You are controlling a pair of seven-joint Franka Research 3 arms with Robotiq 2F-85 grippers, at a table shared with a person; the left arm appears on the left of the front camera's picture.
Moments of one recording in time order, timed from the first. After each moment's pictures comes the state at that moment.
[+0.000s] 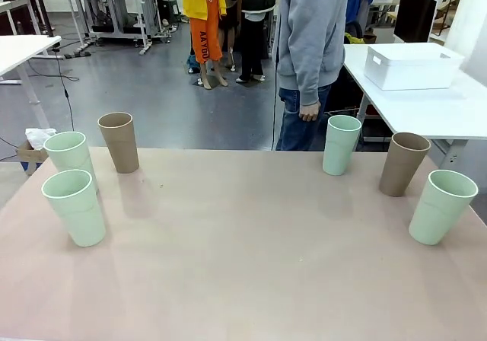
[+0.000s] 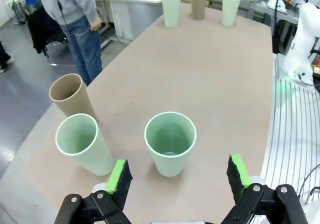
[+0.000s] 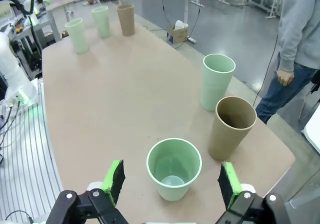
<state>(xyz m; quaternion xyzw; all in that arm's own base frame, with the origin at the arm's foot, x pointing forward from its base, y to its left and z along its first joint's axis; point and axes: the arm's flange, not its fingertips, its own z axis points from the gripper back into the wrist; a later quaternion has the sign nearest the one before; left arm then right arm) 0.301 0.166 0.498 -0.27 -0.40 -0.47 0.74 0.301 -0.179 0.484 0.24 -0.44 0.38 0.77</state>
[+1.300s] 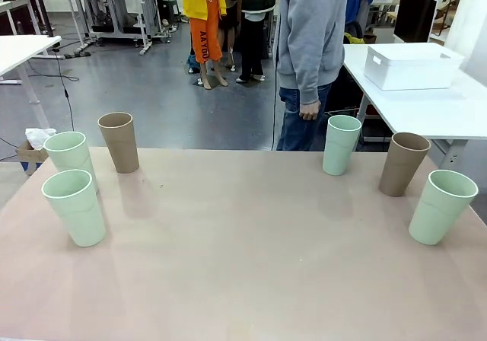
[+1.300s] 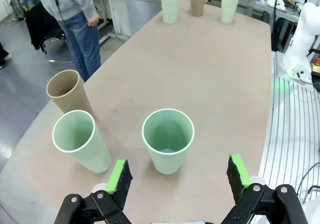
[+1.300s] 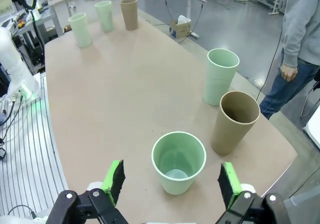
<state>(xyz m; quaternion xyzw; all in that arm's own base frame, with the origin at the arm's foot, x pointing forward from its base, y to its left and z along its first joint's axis) 0.301 0.166 0.497 -0.28 -0.40 -0.47 0.74 0.294 -0.181 0.486 0.24 -0.43 0.39 0.78</state>
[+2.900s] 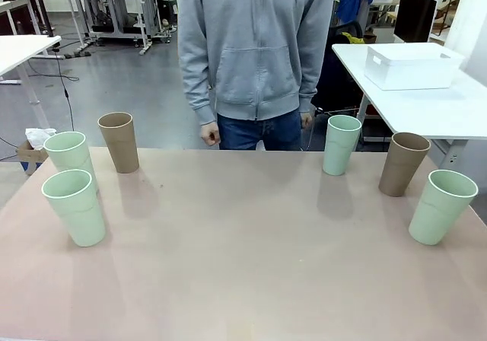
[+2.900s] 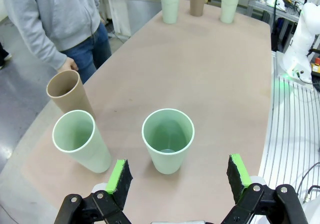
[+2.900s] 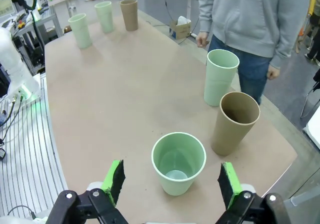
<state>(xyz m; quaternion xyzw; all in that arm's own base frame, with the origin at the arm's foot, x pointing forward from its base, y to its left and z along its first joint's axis) 0.301 0.166 0.497 -0.28 -0.40 -0.47 0.74 0.295 -0.181 0.485 0.24 -0.43 0.39 0.78</state>
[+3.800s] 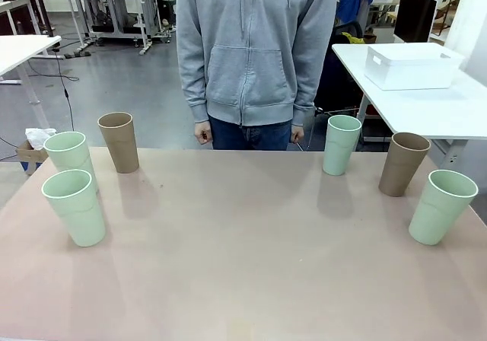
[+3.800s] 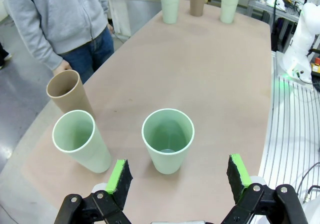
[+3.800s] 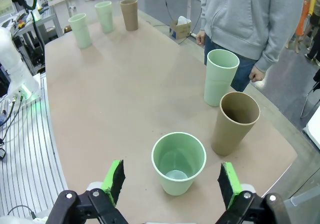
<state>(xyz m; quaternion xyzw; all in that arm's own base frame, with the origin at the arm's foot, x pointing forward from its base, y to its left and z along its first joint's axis) 0.301 0.166 0.497 -0.28 -0.40 -0.47 0.74 0.294 -0.181 0.485 0.24 -0.43 0.39 0.78</state>
